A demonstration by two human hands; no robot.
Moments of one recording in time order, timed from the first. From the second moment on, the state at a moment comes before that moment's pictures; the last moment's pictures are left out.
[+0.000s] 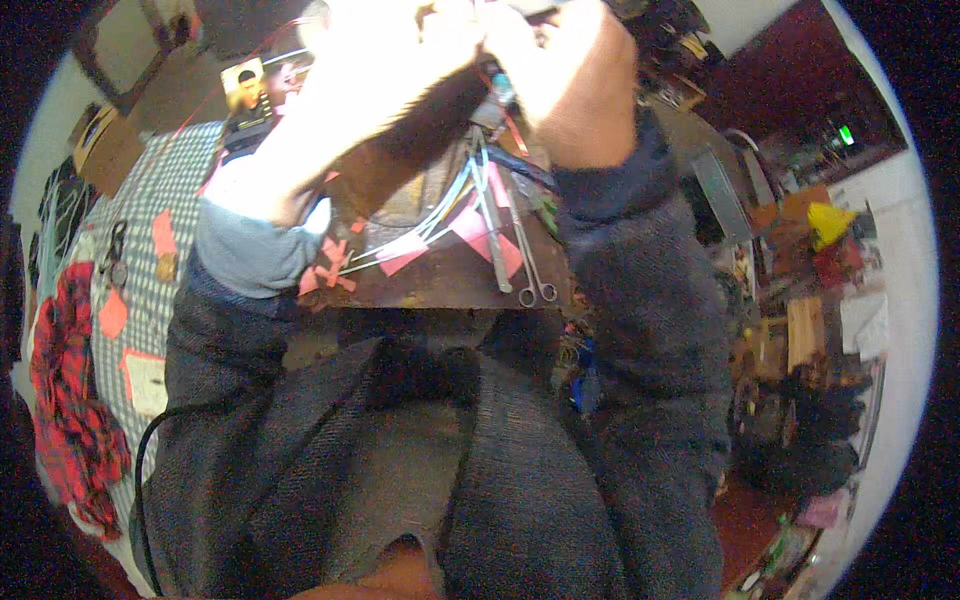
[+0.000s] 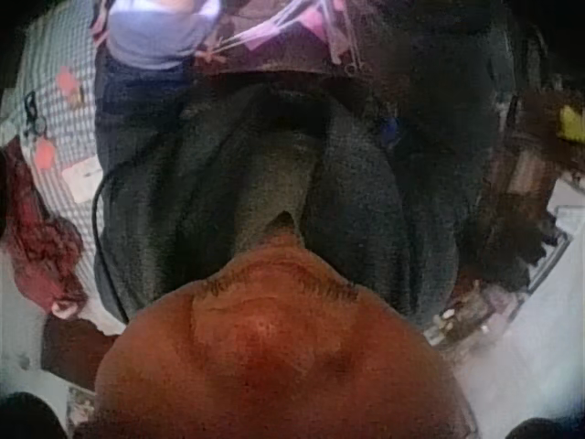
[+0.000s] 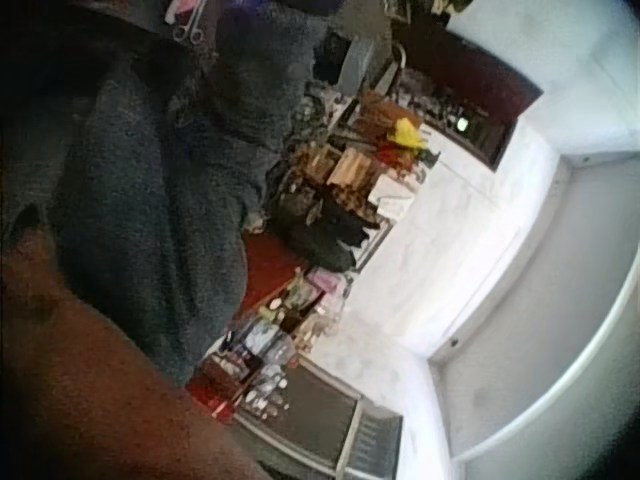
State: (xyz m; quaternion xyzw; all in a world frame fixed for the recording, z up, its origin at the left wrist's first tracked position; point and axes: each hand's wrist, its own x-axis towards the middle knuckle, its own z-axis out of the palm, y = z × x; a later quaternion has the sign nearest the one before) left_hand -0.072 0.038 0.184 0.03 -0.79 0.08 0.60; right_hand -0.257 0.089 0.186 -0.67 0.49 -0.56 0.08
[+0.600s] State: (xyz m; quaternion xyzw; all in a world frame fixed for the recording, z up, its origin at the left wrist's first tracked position) left_hand -0.075 0.015 0.180 0.05 -0.80 -0.27 0.53; right_hand -0.260 0.095 0.186 -0.69 0.44 -0.57 0.07
